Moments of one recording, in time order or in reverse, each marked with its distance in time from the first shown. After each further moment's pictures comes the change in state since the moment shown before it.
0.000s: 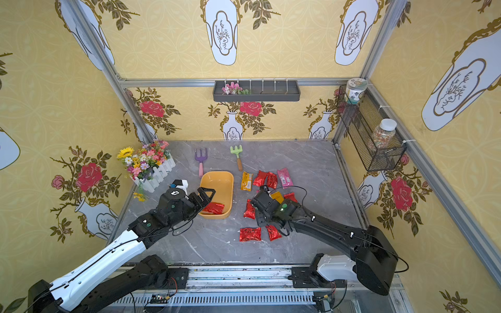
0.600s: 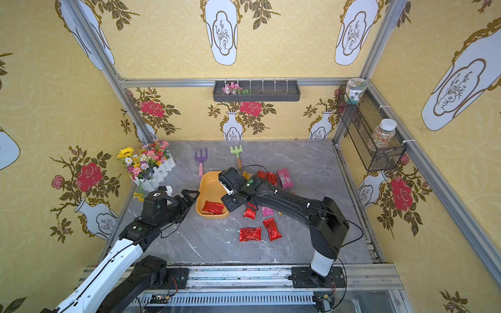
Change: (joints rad) left arm 0.340 -0.102 -0.137 -0.009 0.233 0.036; right arm 0.035 0.479 0.546 -0.005 -0.222 -0.368
